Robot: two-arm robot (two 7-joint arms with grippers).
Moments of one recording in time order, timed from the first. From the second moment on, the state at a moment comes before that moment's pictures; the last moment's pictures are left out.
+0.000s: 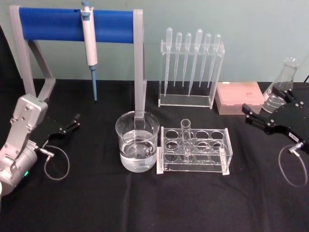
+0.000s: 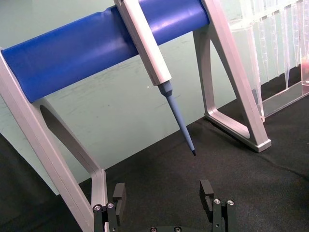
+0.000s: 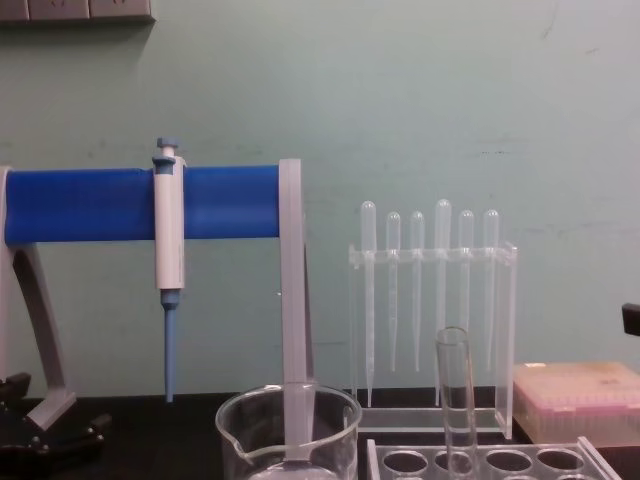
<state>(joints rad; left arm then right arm) -0.20 0.60 0.45 -1.41 -0.25 -0.12 0.03 0.06 0.75 -0.28 -1.73 0.44 -0.07 0.16</state>
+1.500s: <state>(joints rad) -0.20 0.60 0.45 -1.41 -0.25 -0.12 0.03 0.37 0.74 -0.54 -1.64 0.40 0.10 0.76</state>
